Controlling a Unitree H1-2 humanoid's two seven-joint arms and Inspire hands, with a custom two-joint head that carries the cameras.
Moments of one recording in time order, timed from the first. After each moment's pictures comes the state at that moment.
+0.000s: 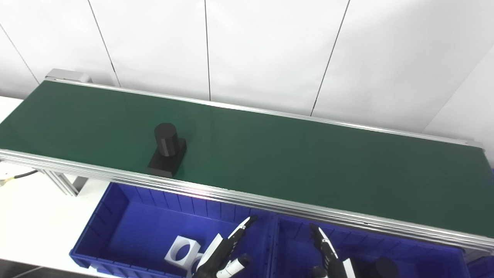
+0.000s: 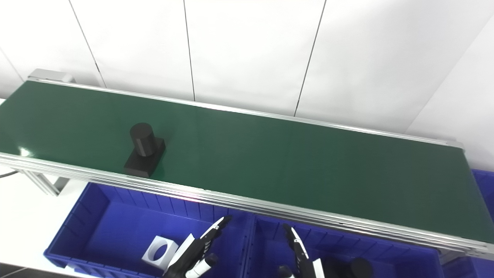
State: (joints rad) left arm 0.16 0.09 -0.46 0.37 0.11 -0.43 0.08; right arm 0.23 -0.18 0.41 0.19 -0.10 -0.42 -0.23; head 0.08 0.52
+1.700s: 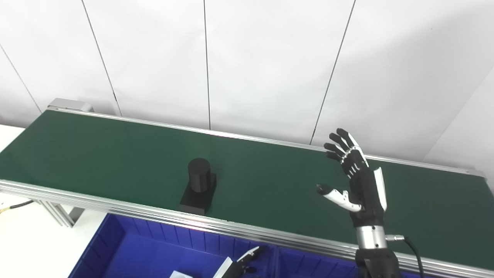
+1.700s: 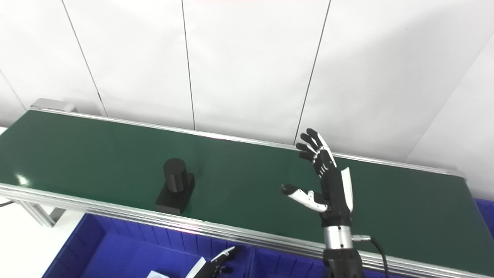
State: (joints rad) left arm -0.03 0.06 -0.53 0.68 0.10 -0.44 0.17; right arm -0.31 -0.07 0.12 0.26 -0.06 -0.44 -0.05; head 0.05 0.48
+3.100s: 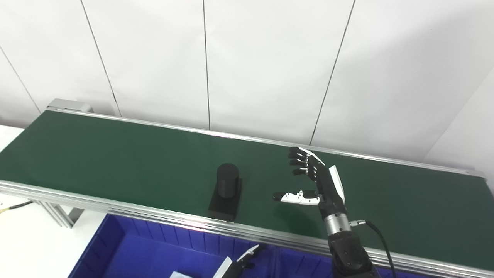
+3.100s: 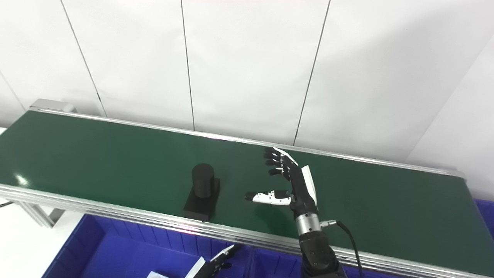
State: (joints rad) left arm -0.02 0.08 -0.56 0.62 0.10 -0.44 0.21; right arm -0.45 -0.03 0.19 0.66 -0.18 -0.44 -0.09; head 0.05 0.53
